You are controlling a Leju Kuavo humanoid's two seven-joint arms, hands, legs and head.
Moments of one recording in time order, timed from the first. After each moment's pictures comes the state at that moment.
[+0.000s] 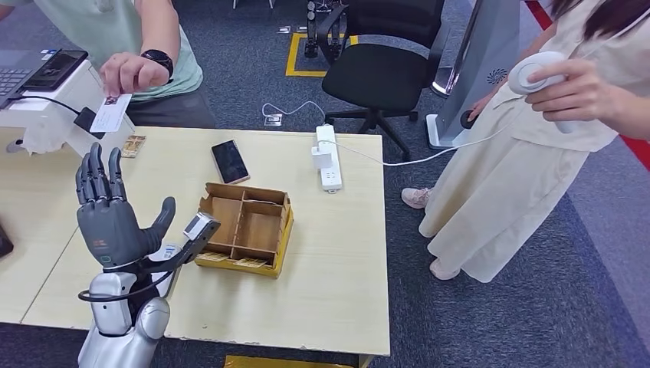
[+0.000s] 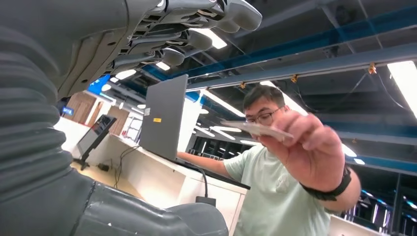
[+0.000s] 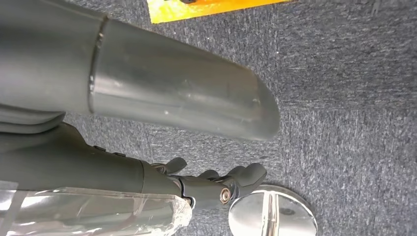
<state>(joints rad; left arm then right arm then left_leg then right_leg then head) -0.09 0.05 -0.06 -1.64 -1.26 0.67 0.03 -0.06 0.30 -0.92 -0.33 1.13 -0.50 -0.33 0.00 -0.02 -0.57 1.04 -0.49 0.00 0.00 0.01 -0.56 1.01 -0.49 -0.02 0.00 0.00</state>
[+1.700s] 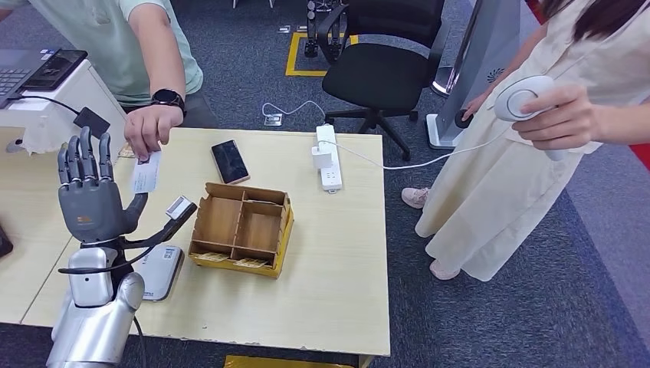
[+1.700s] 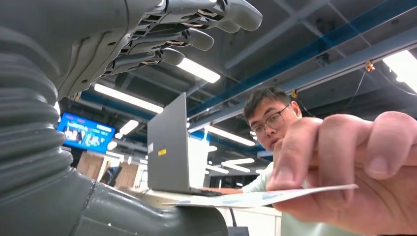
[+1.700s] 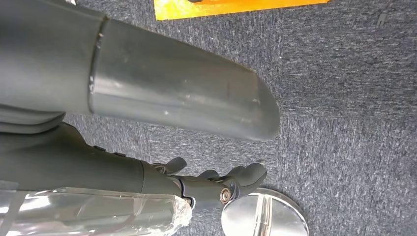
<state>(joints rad) -0.22 0.14 0.06 -1.44 -1.37 0.67 0.03 -0.06 0.27 -0.83 -0.29 1.10 -0.51 -0.30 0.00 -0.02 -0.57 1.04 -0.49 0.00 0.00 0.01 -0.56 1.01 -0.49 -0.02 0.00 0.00</state>
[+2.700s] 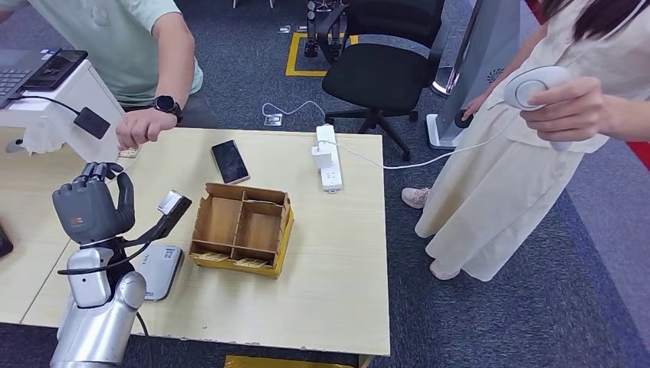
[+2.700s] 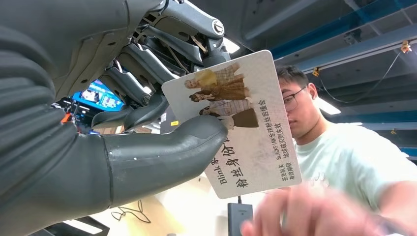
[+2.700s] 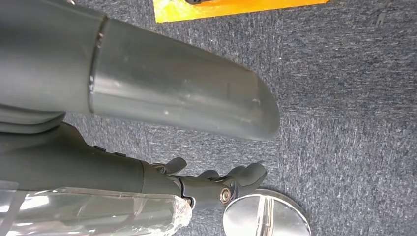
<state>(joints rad) -0.22 0.13 0.06 -1.43 -1.25 0.67 0.01 -0.06 0.27 -0.81 -0.29 1.07 -0.51 -0.29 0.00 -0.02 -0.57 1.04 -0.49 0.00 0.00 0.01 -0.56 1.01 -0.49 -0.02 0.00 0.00</state>
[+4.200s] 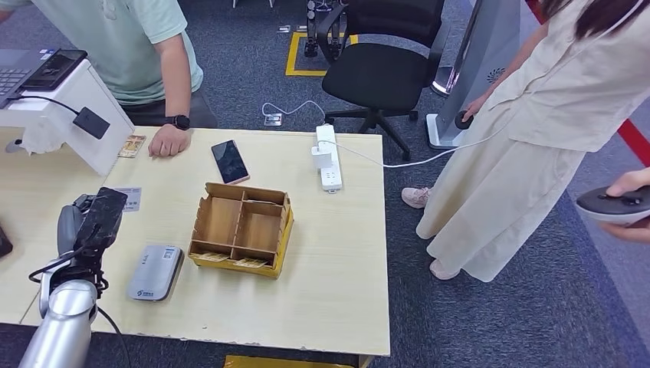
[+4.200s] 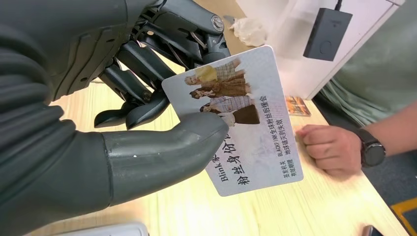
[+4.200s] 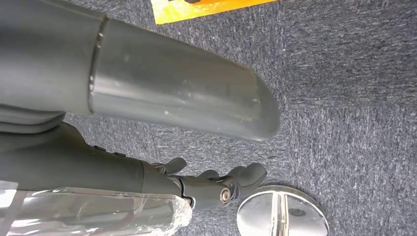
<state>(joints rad) -0.14 0.27 0.10 -1.44 -0.24 0.23 0.09 -0.04 0.27 -0.80 -0.29 0.98 -0.53 -0.32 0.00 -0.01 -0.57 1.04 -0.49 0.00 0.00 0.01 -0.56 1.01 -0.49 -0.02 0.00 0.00</state>
